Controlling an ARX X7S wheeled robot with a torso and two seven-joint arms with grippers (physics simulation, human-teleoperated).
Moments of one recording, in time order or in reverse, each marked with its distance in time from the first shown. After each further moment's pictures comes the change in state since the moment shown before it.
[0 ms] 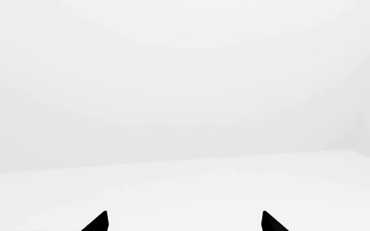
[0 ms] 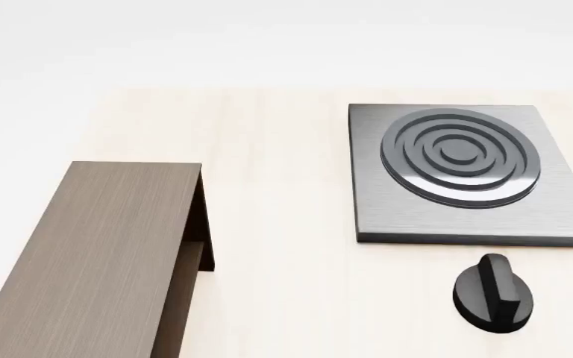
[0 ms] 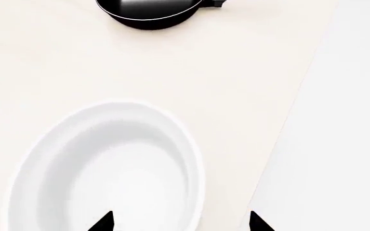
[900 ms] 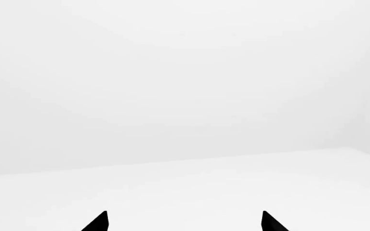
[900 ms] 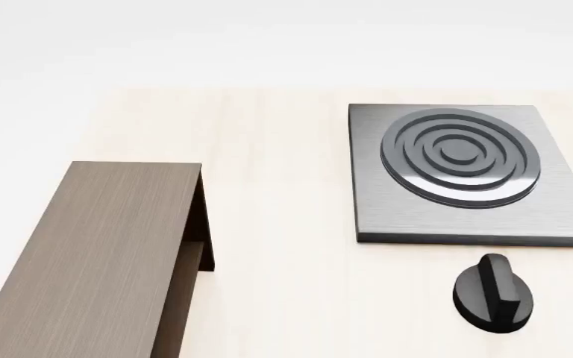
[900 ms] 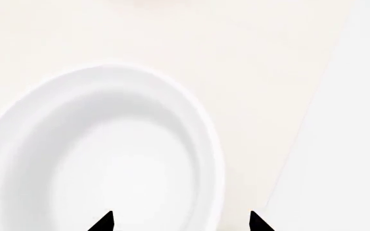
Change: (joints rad) left arm -0.003 -0.007 0.011 -0.002 0.010 -0.007 -0.010; right arm 0.124 -0.062 -0.150 0.184 -0.050 0.026 -0.114
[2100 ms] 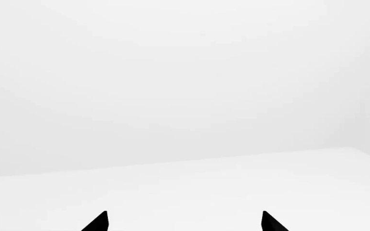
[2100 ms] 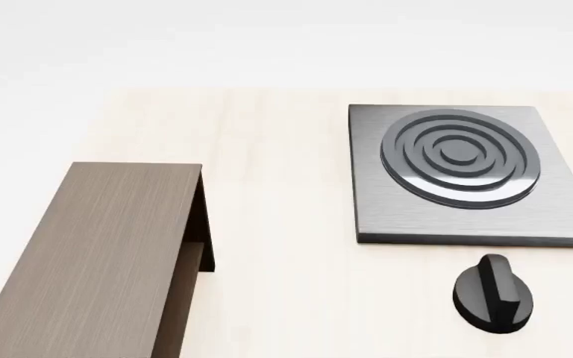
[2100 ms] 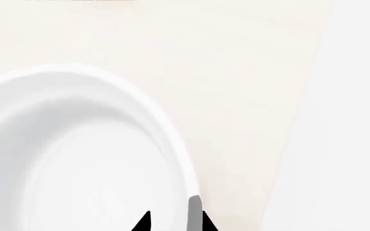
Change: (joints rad) left arm -0.002 -0.004 0.009 -0.005 0.003 0.005 -0.006; right arm -0.024 -0.059 0.076 0.074 -0.018 -0.039 -0.056
